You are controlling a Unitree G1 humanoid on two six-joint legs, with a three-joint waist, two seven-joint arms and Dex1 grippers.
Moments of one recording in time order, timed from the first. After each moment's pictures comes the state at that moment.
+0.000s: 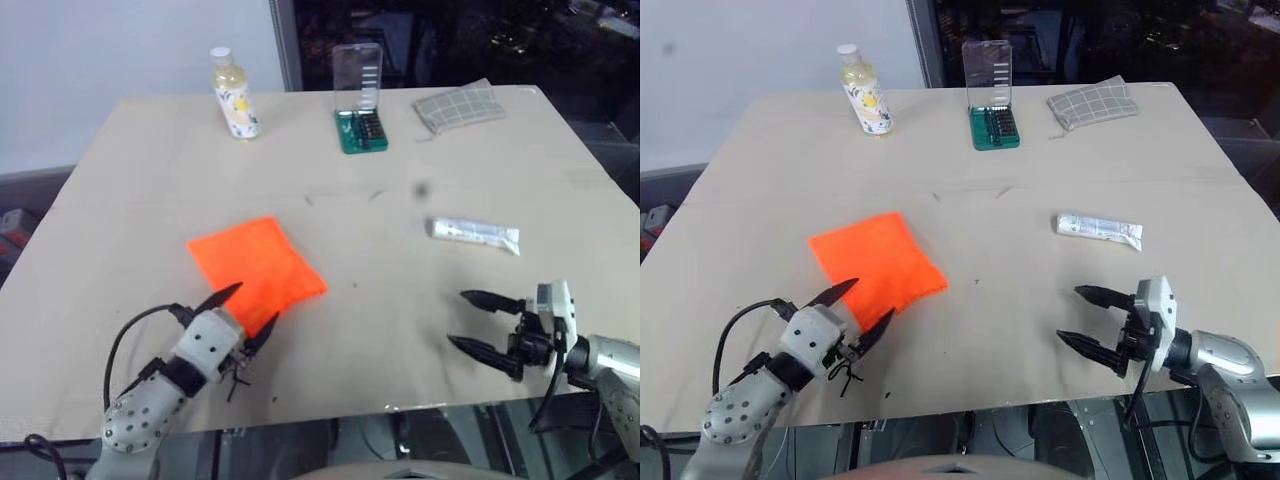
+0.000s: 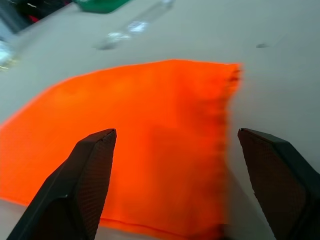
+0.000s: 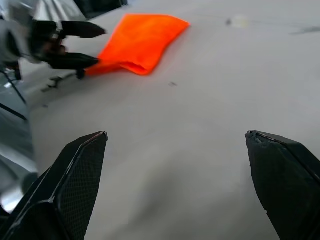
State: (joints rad) left arm 0.42 0.45 0.18 -0.41 0.01 -0.13 -0.52; right arm 0.21 -0.62 -0.17 -0.35 0.63 0.30 1.11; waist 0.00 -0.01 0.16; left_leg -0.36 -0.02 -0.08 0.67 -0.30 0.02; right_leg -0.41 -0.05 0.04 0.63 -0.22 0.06
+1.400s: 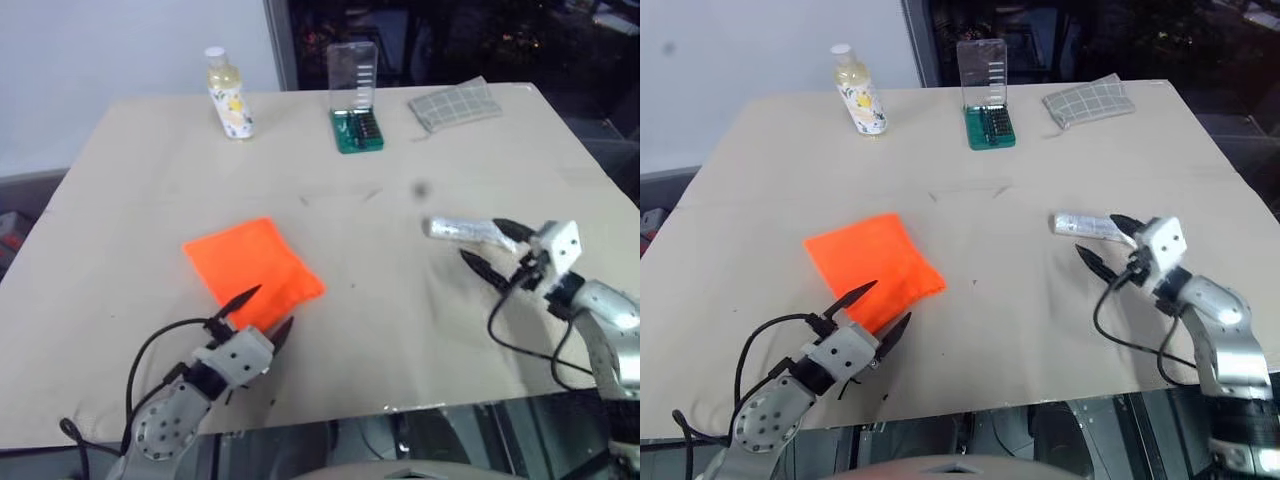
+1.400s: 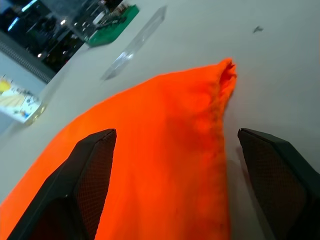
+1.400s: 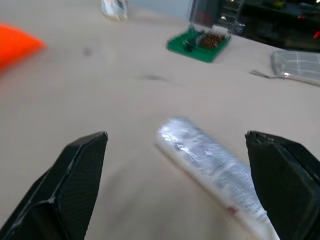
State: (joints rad) left arm 0.42 0.48 0.07 -0.35 0.23 -0.33 -0.38; right arm -0.16 -0.60 -0.12 -0.06 0.26 0.12 0.77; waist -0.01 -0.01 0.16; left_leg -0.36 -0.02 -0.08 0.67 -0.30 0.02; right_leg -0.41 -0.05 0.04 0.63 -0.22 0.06
